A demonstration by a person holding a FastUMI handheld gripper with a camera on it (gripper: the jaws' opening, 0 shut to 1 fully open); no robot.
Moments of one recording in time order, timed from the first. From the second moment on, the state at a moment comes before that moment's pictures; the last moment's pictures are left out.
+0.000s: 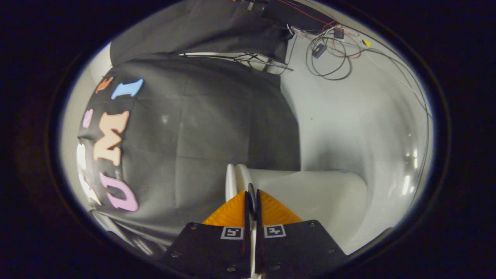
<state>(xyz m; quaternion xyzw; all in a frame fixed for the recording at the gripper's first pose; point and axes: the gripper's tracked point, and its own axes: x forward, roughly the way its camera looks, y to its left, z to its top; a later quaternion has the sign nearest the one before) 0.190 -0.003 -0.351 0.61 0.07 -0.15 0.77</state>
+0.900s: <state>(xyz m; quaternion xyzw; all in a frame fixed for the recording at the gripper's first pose) 0.220 0.098 -0.162 0.44 0.05 -0.03 0.90</state>
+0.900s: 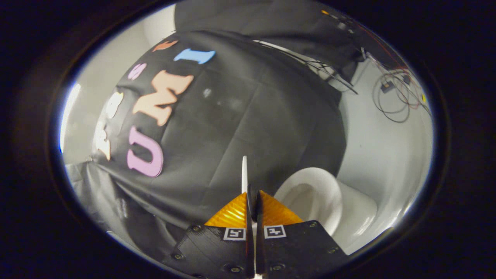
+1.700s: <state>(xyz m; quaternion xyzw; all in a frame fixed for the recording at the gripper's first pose) 0.211 0.258 -0.058 0.16 0.10 0.04 0.98</state>
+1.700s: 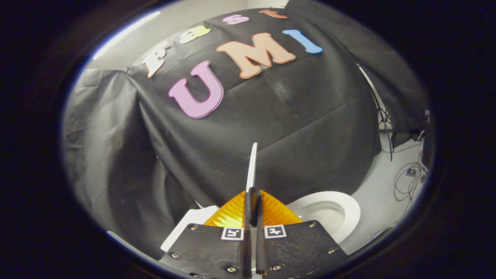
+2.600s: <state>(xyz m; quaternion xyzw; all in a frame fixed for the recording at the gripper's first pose) 0.197 0.412 -0.037 0.03 0.08 0.13 0.99</state>
